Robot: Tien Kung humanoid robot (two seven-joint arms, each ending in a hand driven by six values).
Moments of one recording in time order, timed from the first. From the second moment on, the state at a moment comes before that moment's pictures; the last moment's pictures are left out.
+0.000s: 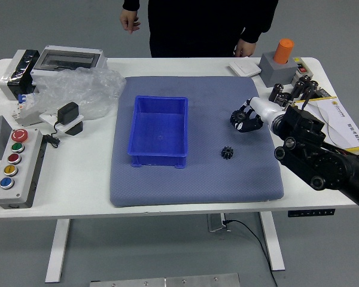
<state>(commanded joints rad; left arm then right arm) -0.13 0.08 -1.52 -0.18 1.58 -0.15 0.20 0.78 -0.30 0.65 0.94 -1.66 -0.01 -0.38</state>
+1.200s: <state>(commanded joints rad) -0.13 0.06 -1.54 -0.18 1.61 -0.17 0.21 0.75 -0.08 0.69 1.24 -1.75 -0.03 -0.42</state>
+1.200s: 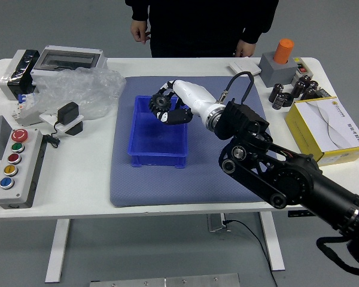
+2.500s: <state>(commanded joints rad) -0.13 0.07 -1.53 -0.18 1.60 -0.16 0.21 0.65 -0.33 0.71 1.28 -1.68 0.02 -0.44</state>
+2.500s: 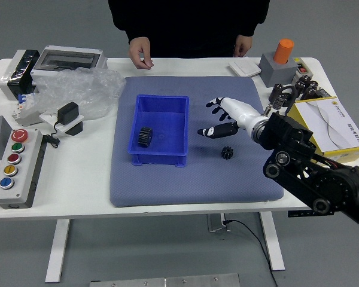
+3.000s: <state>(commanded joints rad) -0.13 0.07 -1.53 -0.18 1.60 -0.16 0.21 0.63 -0.38 0.64 1.29 -1.69 0.04 -0.45</state>
